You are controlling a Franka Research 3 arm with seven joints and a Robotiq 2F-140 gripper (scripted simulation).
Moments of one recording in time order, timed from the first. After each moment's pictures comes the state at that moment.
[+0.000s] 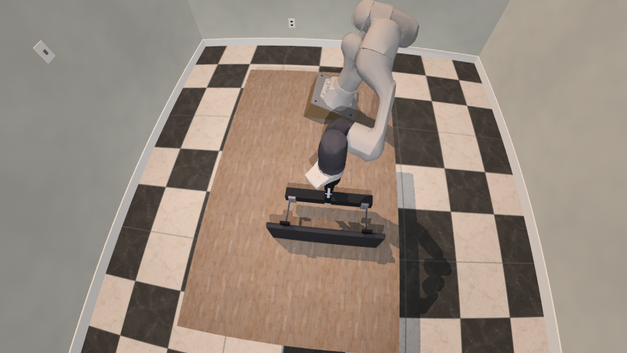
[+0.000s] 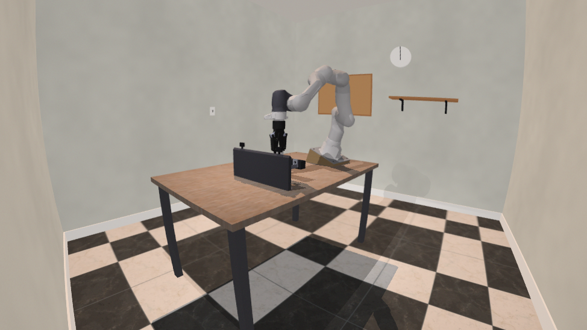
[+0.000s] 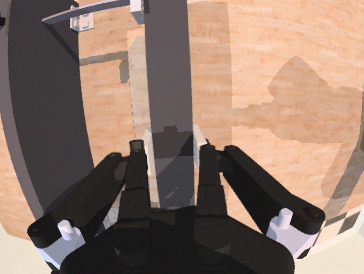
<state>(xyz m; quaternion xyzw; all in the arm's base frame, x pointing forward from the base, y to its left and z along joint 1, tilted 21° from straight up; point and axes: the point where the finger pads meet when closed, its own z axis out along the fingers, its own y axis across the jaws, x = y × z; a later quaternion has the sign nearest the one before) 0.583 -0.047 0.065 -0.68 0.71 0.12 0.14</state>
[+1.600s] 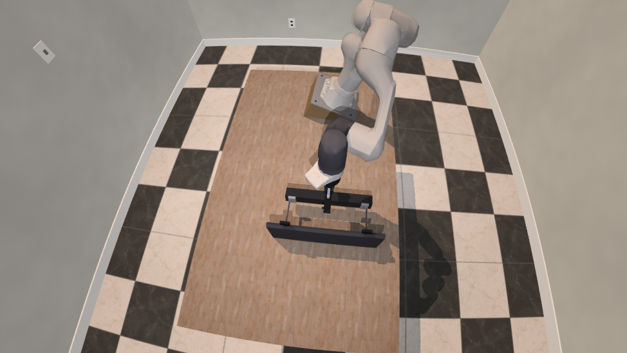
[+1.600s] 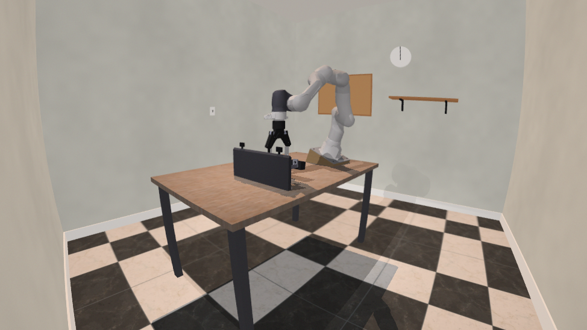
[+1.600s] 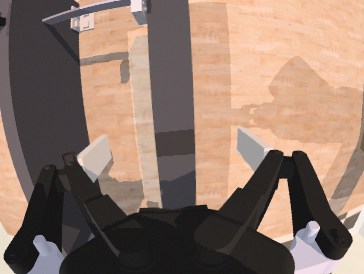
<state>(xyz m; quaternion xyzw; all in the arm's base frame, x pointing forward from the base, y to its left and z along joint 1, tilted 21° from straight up) 0.584 -0.047 0.065 -0.68 0.71 0.12 0.14</state>
